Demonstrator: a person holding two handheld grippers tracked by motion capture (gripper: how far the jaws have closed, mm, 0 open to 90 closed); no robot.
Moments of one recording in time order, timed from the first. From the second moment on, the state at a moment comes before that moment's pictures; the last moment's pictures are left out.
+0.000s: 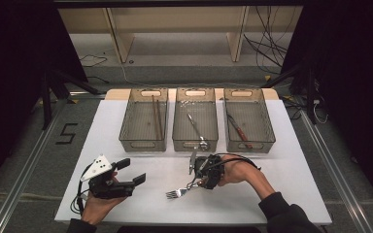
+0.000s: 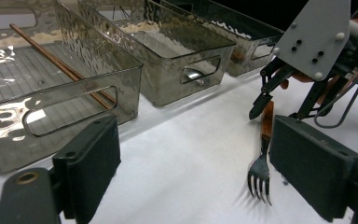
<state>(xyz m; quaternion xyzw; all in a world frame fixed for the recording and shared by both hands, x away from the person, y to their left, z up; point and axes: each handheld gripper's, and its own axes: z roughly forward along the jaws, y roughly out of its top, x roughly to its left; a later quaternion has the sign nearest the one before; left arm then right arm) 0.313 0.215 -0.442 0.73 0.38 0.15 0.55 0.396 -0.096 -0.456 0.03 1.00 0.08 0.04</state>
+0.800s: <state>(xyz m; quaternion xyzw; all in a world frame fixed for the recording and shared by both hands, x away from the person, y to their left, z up) 0.313 0.215 -0.442 0.73 0.37 0.15 0.55 0.390 -0.092 -0.455 -0.01 1.00 0.07 0.03</state>
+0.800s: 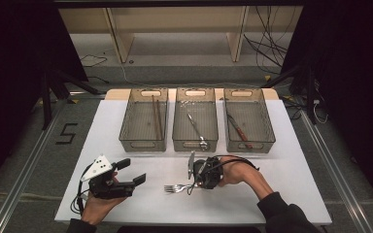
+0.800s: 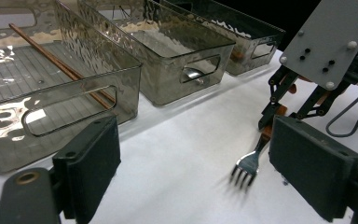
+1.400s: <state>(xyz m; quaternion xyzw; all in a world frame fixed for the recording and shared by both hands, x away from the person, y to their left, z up) 0.314 0.214 -0.443 0.73 0.37 0.15 0.55 0.386 -0.098 -0.445 -0.01 0.99 0.09 0.05</state>
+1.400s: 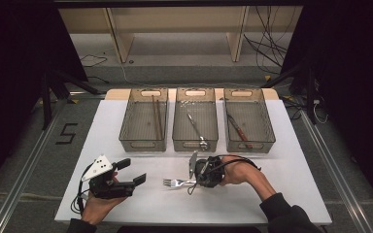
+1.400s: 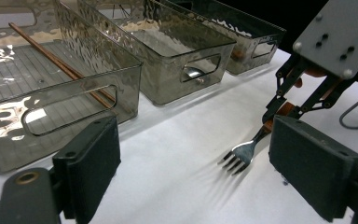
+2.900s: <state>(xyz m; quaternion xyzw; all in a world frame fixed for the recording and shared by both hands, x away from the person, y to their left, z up) 0.314 0.214 -0.443 0.73 0.37 0.15 0.55 0.450 -0.189 -0.359 0.30 0.90 0.30 0.11</state>
